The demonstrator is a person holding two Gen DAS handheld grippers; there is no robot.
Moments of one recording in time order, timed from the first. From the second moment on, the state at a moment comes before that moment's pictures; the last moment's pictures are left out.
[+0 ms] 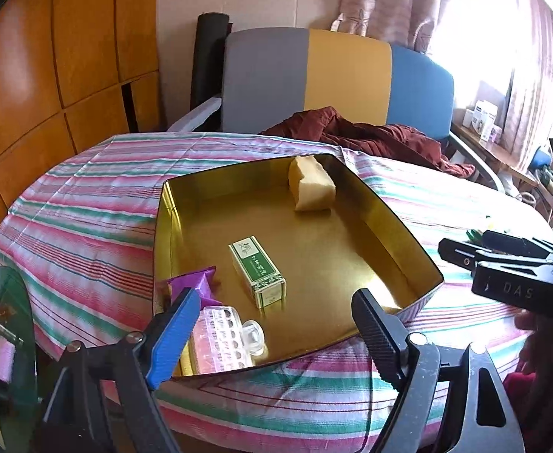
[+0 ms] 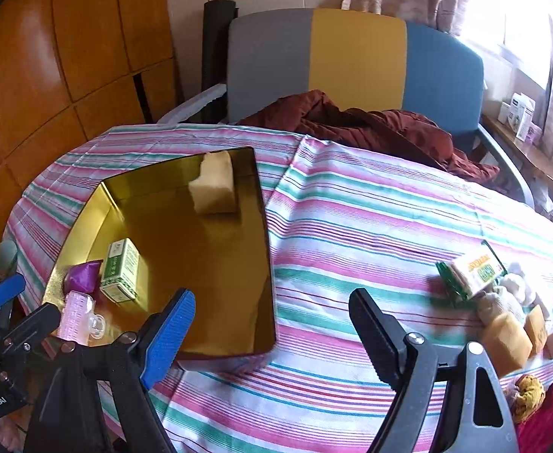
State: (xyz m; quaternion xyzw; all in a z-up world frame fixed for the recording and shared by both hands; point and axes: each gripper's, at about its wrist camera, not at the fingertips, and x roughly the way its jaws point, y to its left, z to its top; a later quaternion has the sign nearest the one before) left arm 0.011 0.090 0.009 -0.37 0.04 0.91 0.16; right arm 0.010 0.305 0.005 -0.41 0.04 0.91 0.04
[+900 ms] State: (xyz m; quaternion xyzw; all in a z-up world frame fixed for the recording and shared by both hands) left arm 0.010 0.151 -0.004 -0.40 0.07 0.88 0.25; right arm 0.118 0.525 0.009 -0.41 0.18 0.85 0.28
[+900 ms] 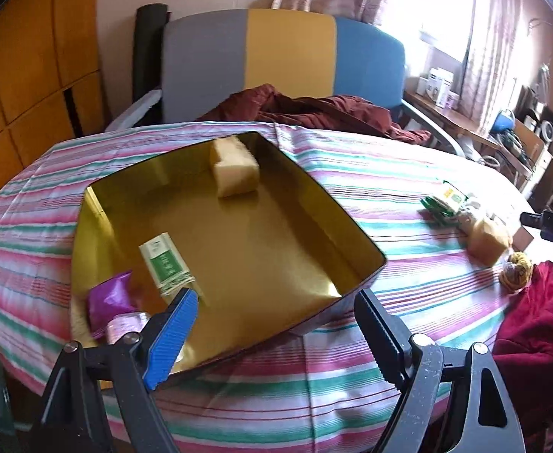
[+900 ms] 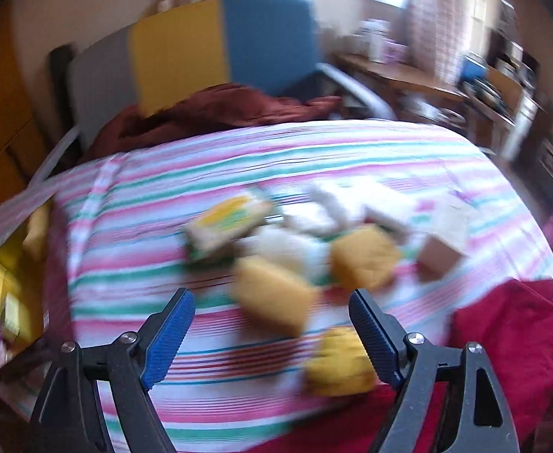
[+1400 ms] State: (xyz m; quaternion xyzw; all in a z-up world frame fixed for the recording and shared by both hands) left arm 0.021 0.265 -0.009 -0.41 0.14 0.82 0.37; right arm 0.167 0.601 -0.020 -0.37 0.39 0.79 0.28
